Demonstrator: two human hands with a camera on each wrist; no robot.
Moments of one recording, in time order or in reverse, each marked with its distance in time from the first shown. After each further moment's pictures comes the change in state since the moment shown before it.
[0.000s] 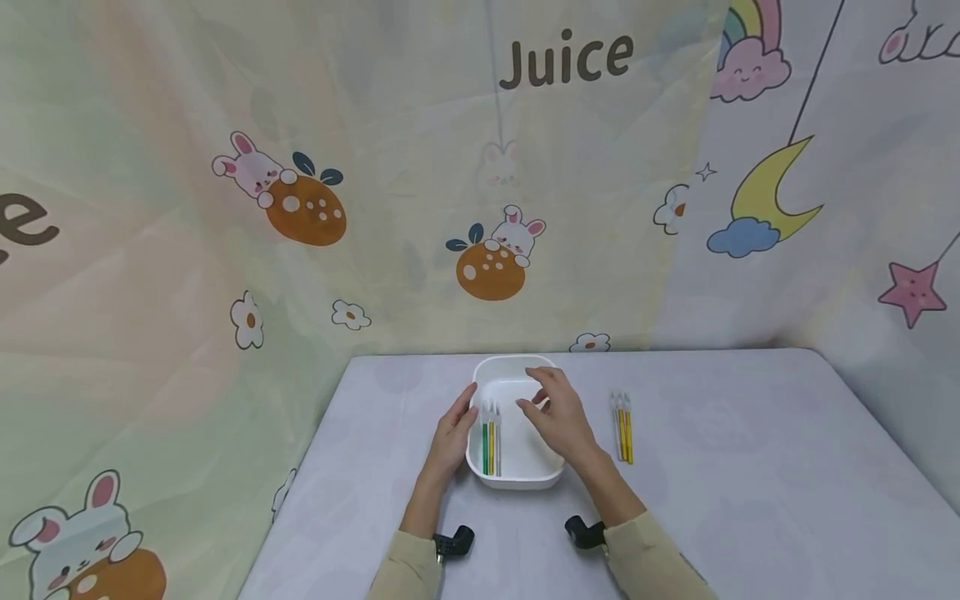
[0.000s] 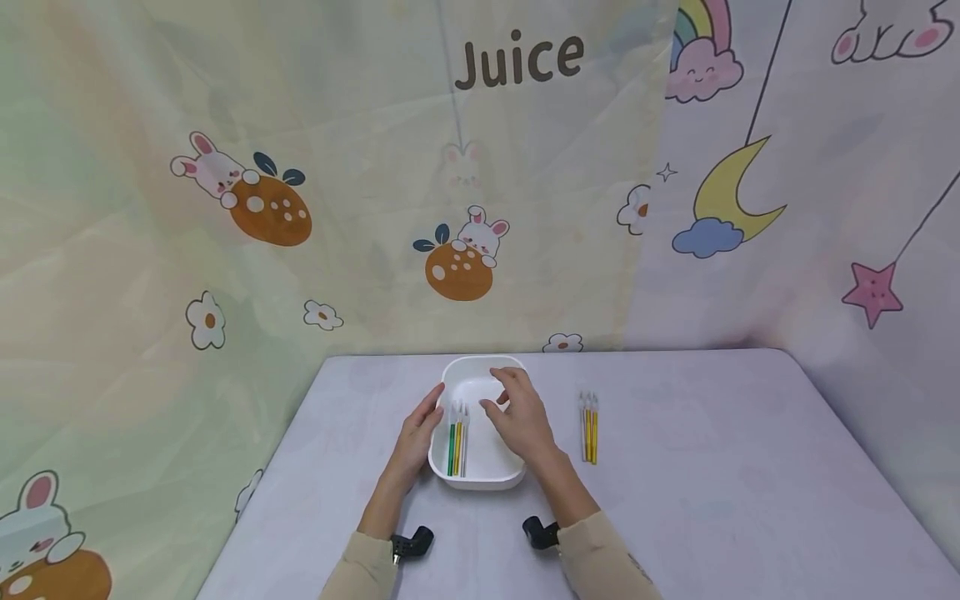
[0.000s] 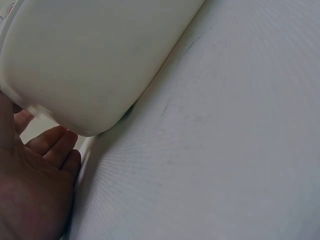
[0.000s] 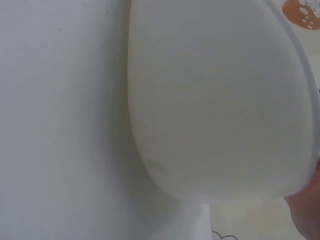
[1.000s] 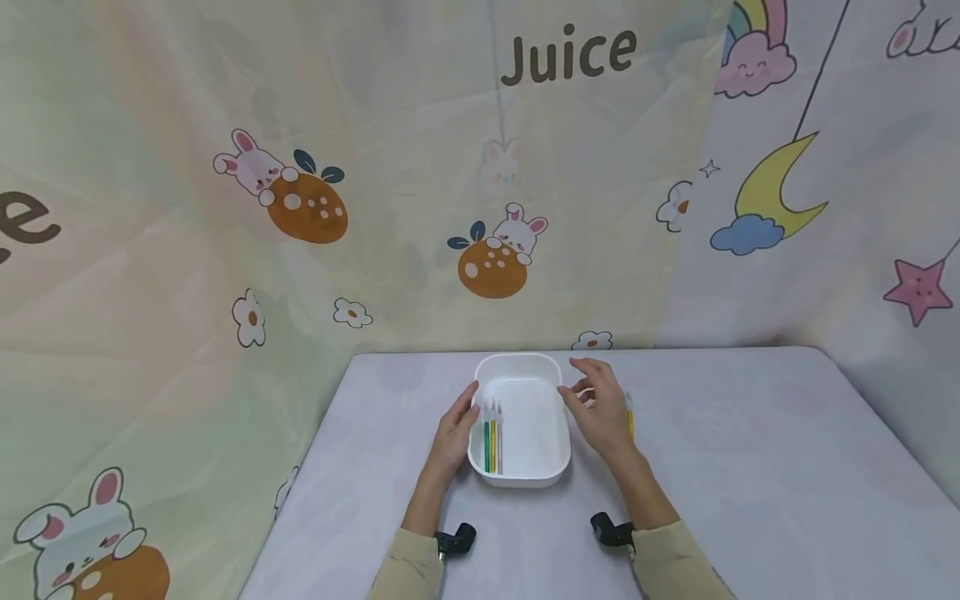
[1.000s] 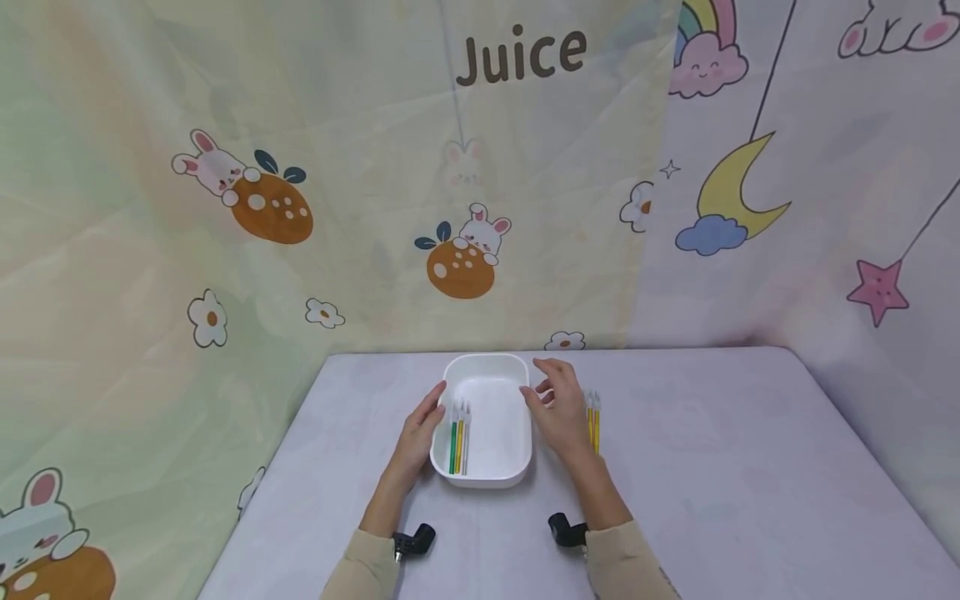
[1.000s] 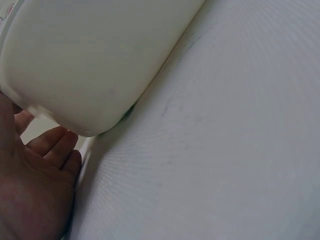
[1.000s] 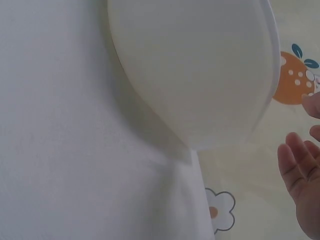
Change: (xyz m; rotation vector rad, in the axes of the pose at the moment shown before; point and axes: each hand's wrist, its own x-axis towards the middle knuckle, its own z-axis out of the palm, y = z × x) left_hand -0.002 0.001 0.000 -0.016 -0.001 -0.010; right_hand -0.005 0.034 -0.036 0.080 0.222 -0.027
